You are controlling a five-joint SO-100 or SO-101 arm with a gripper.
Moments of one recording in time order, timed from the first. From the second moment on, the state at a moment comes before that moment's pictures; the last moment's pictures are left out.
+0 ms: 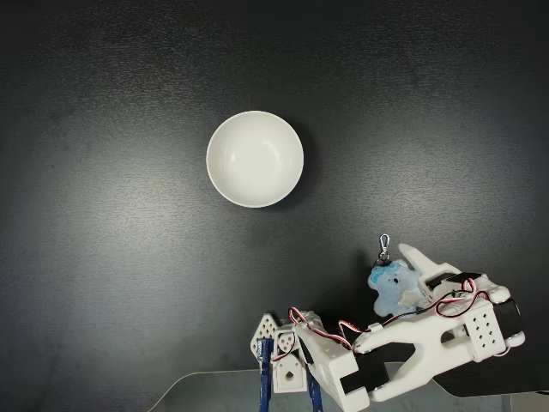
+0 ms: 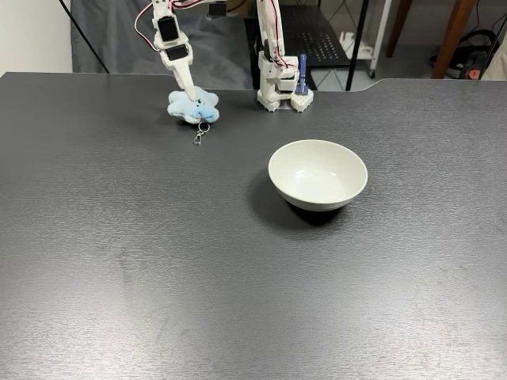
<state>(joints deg) 75.2 83.1 88.2 93.0 -99.8</state>
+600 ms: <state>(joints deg) 75.2 81.6 94.2 94.4 -96.3</state>
